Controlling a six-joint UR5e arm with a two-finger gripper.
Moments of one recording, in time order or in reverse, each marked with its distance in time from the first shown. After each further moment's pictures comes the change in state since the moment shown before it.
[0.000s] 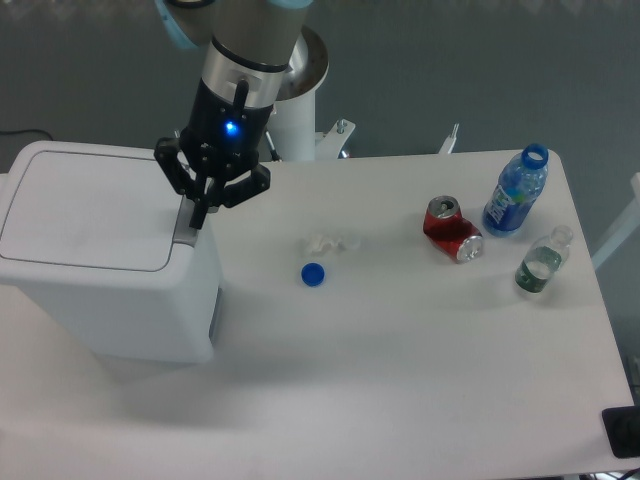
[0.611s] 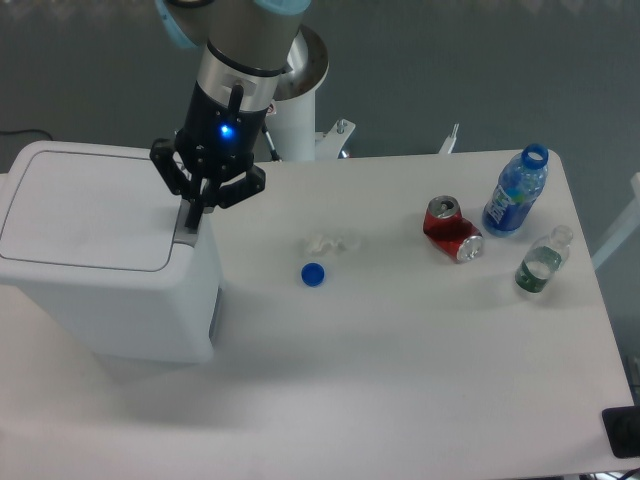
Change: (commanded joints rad) arm 0.002 0.000 -0.003 -0.011 0.002 0.000
